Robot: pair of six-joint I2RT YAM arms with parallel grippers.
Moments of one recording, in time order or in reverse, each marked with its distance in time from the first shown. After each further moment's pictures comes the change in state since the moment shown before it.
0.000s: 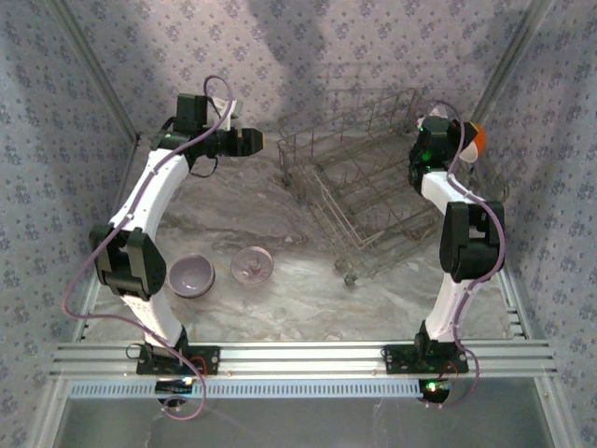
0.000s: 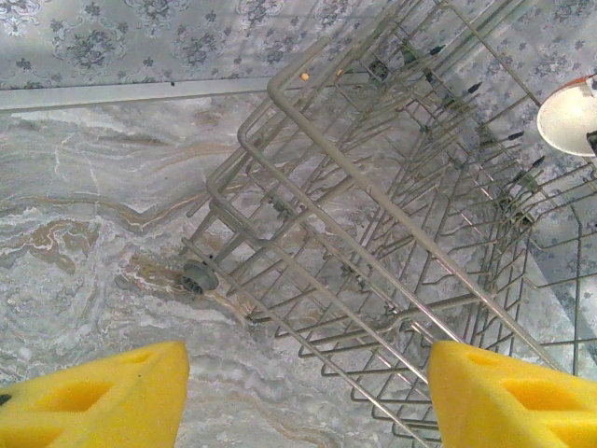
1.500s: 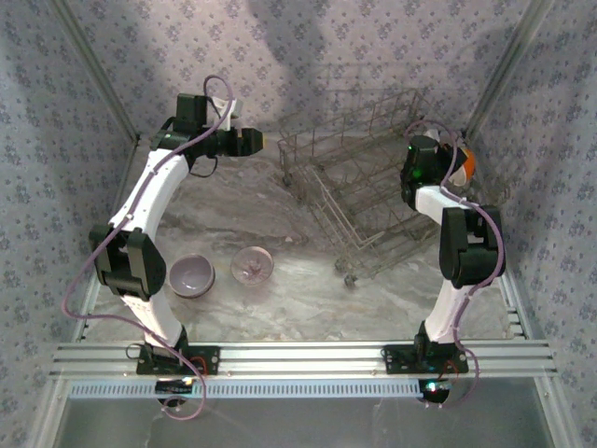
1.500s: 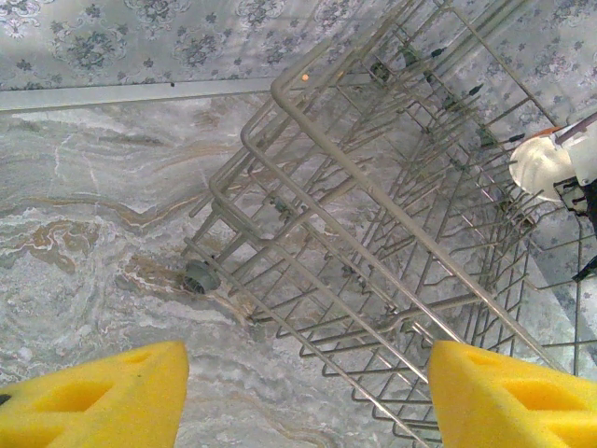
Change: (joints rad) left arm 0.000 -0.002 0.000 0.000 0.000 0.000; right arm 0.042 -0.051 -0.186 -0.079 0.079 0.198
